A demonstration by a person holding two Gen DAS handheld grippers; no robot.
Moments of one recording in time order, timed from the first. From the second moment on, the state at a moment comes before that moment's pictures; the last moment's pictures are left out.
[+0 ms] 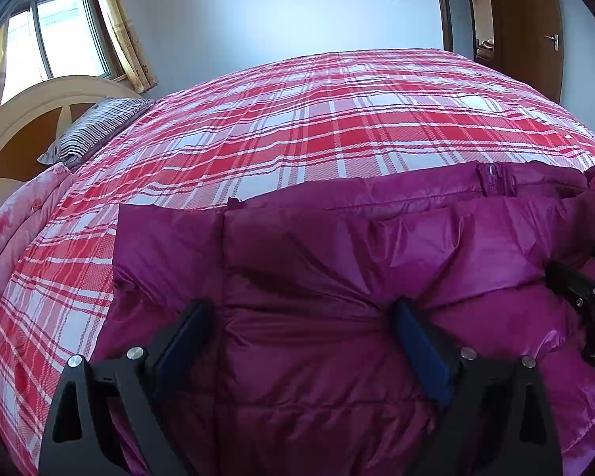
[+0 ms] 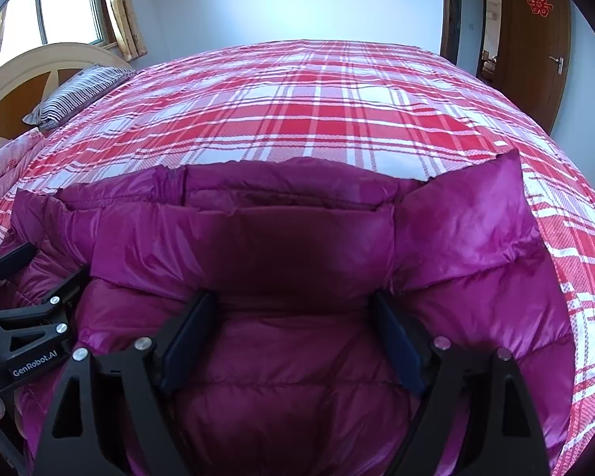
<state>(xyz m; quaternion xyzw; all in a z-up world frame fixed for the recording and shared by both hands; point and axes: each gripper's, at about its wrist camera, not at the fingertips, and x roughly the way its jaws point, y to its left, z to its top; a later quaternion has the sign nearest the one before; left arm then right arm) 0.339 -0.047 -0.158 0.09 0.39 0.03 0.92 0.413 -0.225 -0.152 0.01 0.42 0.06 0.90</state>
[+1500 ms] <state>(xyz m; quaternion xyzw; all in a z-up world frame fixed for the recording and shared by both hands) 0.311 -0.027 -0.121 0.09 0.34 0.06 0.93 0.355 -0.198 -0.157 0.01 0.39 0.09 0.92</state>
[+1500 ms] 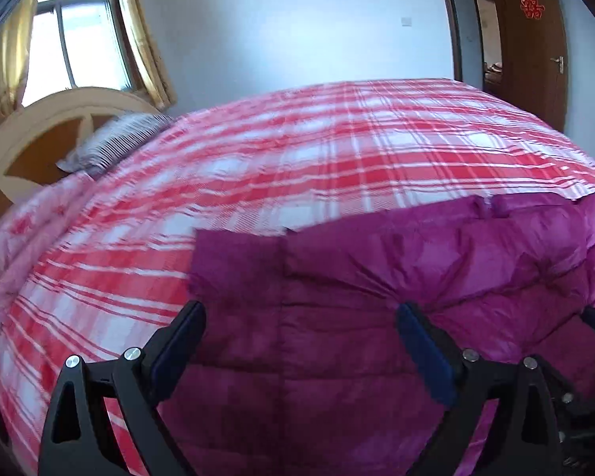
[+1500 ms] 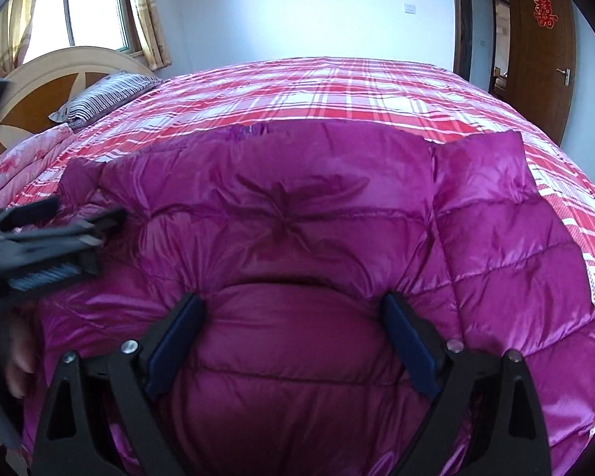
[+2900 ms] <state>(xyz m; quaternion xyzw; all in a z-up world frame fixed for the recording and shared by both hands) 0.300 -0.030 -0.152 0.10 0.35 0.06 0.93 0.411 -0.290 -0.142 0.09 0.41 0.00 0.91</state>
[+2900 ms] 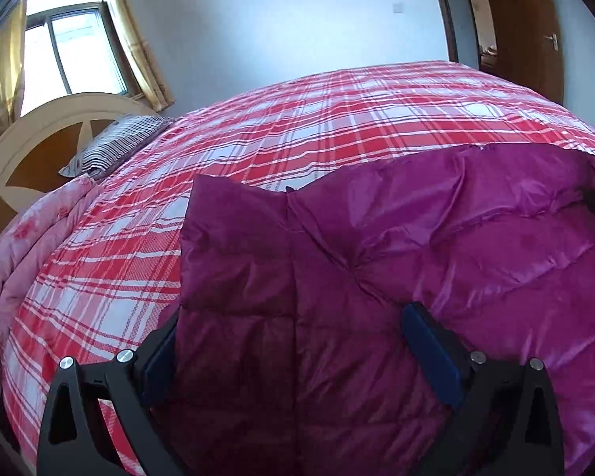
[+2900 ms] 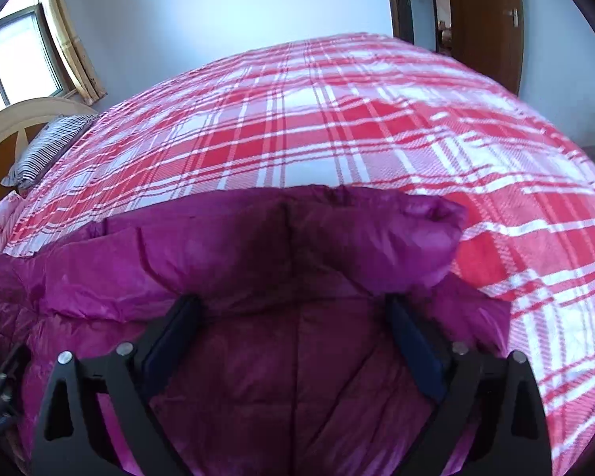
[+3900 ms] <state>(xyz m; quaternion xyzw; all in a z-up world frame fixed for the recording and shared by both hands) 0.186 0.094 -0.166 -0.19 0.37 -0.11 0.90 0.333 -0.198 -0.160 -0.02 0.38 0.07 0.92</state>
